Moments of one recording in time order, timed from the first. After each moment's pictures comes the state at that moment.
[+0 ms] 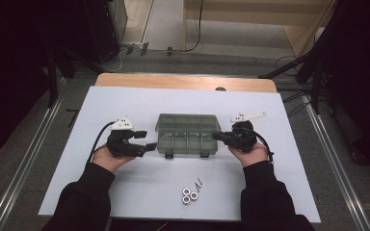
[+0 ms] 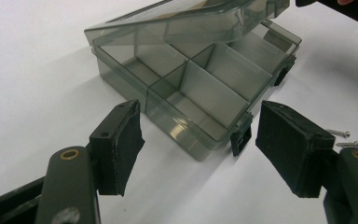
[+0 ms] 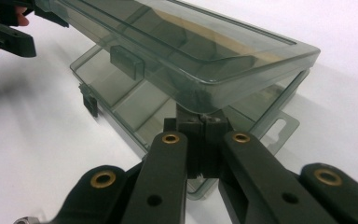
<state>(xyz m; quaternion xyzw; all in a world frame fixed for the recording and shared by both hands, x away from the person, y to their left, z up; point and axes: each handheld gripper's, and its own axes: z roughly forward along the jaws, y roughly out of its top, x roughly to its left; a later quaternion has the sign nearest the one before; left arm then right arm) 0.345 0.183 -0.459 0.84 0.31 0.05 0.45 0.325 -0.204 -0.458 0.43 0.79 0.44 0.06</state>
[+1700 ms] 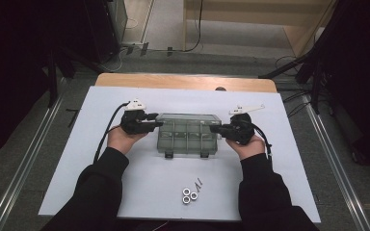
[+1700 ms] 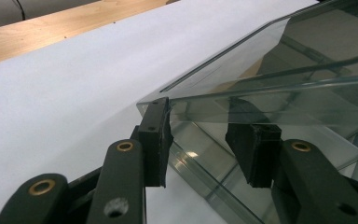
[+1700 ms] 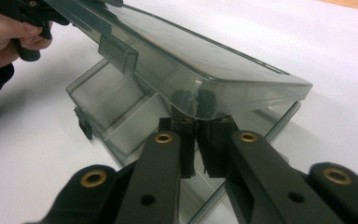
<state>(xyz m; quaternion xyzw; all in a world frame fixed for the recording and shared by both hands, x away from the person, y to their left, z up) 0.406 0.151 -0.461 0.83 0.32 0.11 0.45 0.344 -0.202 -0.452 0.42 0.78 0.45 0.06</state>
